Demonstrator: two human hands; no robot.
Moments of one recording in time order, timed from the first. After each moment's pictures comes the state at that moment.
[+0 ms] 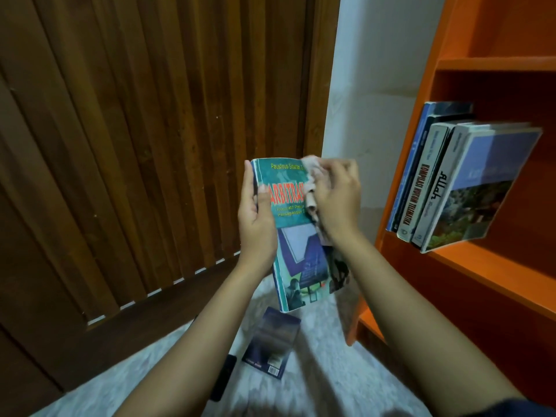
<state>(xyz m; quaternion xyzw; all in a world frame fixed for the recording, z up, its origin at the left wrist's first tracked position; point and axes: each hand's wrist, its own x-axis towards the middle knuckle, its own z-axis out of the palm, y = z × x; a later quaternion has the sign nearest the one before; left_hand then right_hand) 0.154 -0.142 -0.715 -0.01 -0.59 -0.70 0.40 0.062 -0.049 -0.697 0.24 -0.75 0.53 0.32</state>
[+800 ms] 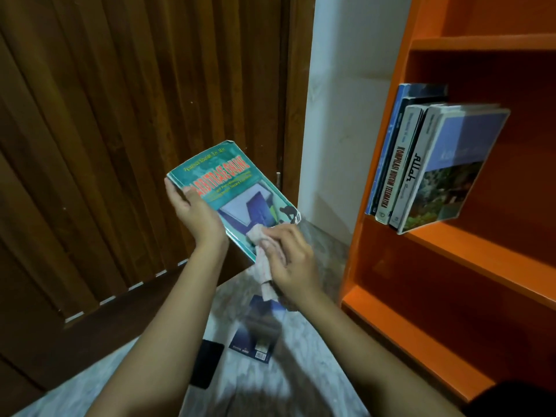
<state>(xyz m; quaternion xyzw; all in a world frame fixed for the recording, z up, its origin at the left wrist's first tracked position) 0.132 -0.182 -0.732 0.18 -0.42 -0.74 0.50 0.125 -0.040 -0.802 0.39 -0.72 0.50 0.28</state>
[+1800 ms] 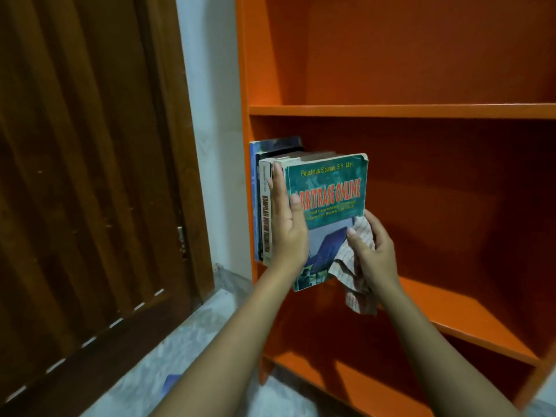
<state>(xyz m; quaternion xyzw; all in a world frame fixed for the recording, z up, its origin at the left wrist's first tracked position) 0.052 0.102 -0.676 -0.21 -0.66 -0.63 0.35 0.041 0.245 -0.727 0.06 -0.72 0.63 0.27</state>
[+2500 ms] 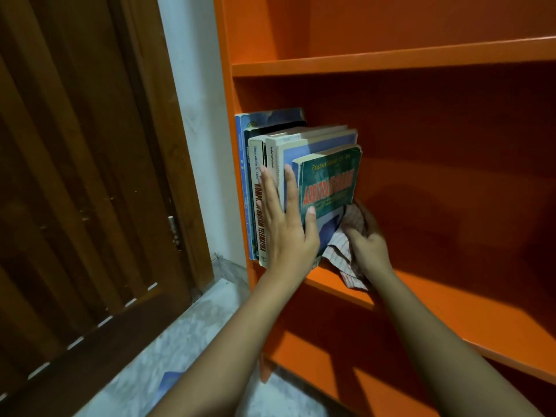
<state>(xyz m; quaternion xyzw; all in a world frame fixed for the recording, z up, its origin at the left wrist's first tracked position) -0.024 0.100 -0.729 -0.16 -0.81 -0.39 0.42 -0.052 0.241 -0.763 0.06 -0.69 0.69 0.22</state>
